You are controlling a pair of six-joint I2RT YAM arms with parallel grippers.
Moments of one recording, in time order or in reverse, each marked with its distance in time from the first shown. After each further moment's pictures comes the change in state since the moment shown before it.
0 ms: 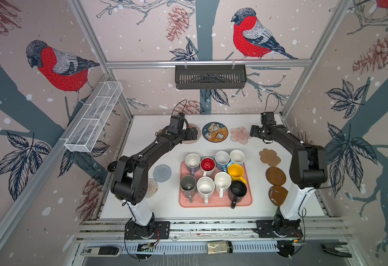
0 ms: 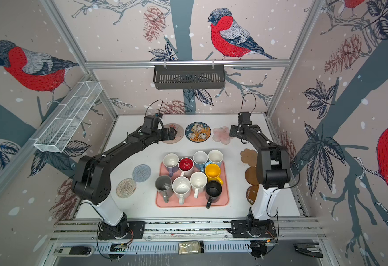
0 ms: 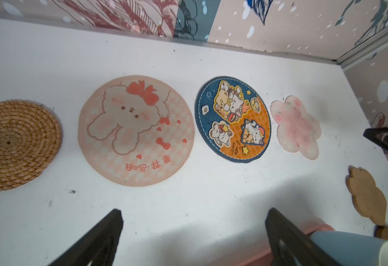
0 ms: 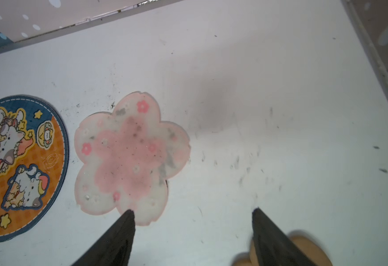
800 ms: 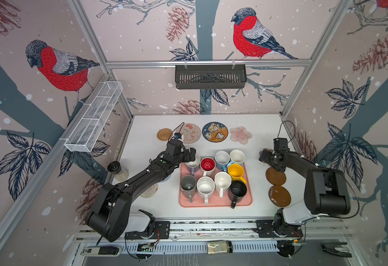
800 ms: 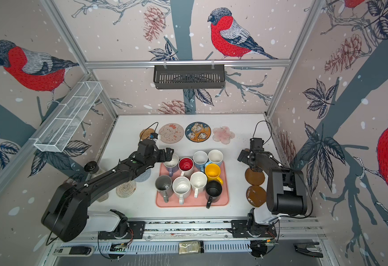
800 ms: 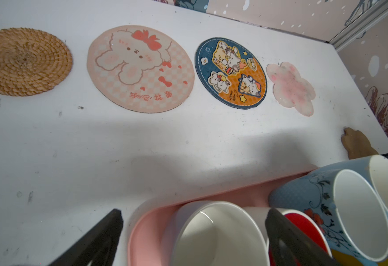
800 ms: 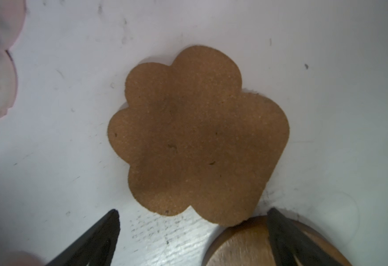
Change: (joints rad) left arm -0.115 -0.348 -0.498 0.200 -0.101 -0.060; right arm -0.131 -0.293 -0.556 0.061 -0.031 0.143
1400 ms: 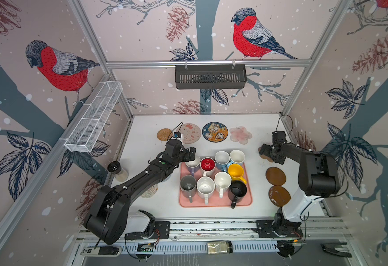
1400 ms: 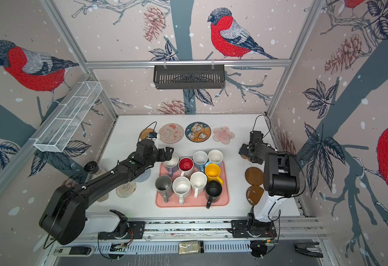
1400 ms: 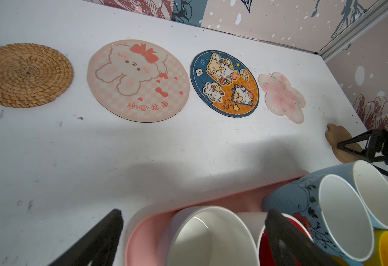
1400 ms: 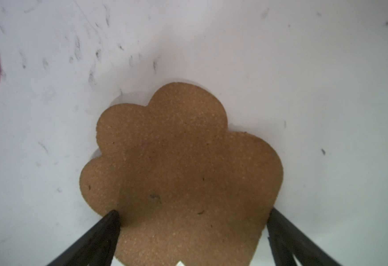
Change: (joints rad) left arm -0.001 -0.024 -0.007 0.023 -0.001 0.000; right arm -0.014 0.236 0.212 0.013 0.042 -0.036
